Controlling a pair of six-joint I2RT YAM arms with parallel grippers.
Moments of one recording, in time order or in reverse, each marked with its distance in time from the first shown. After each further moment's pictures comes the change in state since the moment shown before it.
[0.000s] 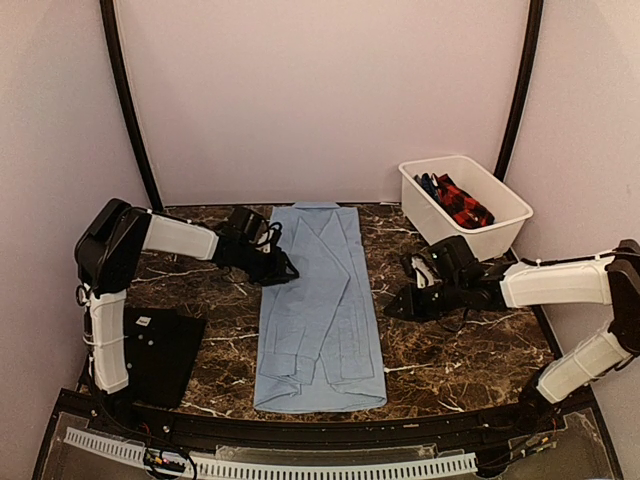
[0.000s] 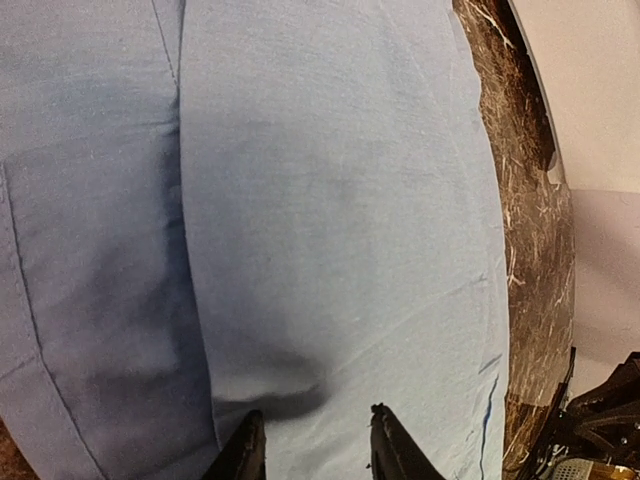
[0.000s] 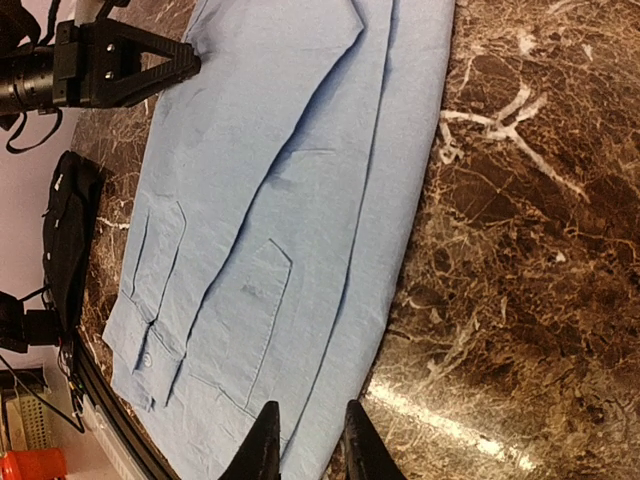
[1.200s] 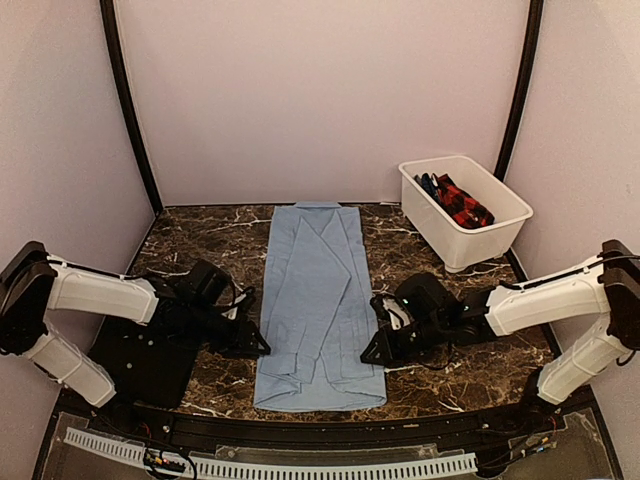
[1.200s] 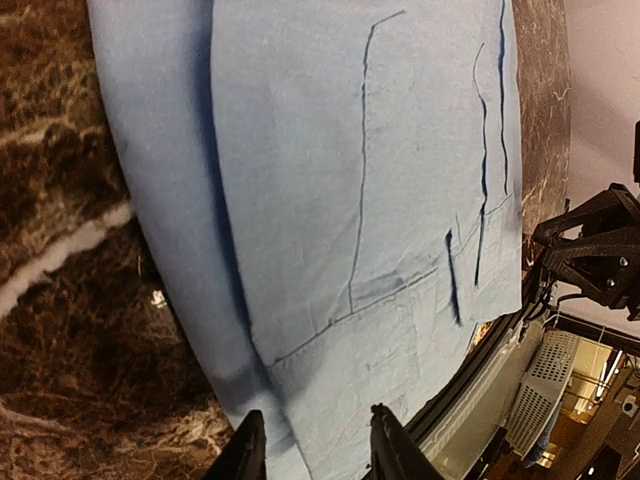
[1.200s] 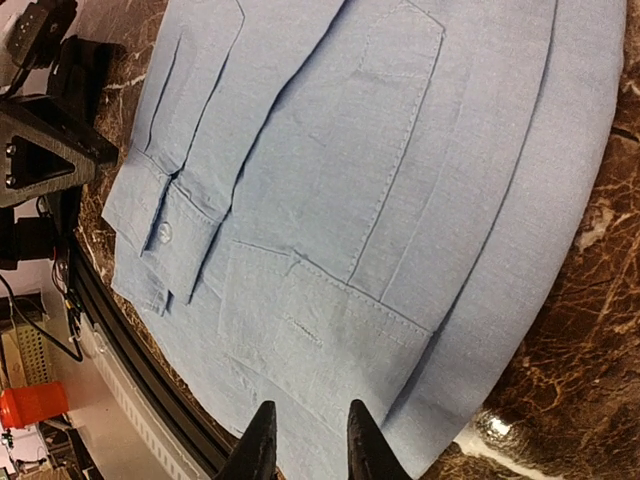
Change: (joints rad) left arm -0.182 -0.598 -0.655 -0.074 0.065 -0.142; right arm 0.313 0.018 -0.057 0.011 0.058 0.190
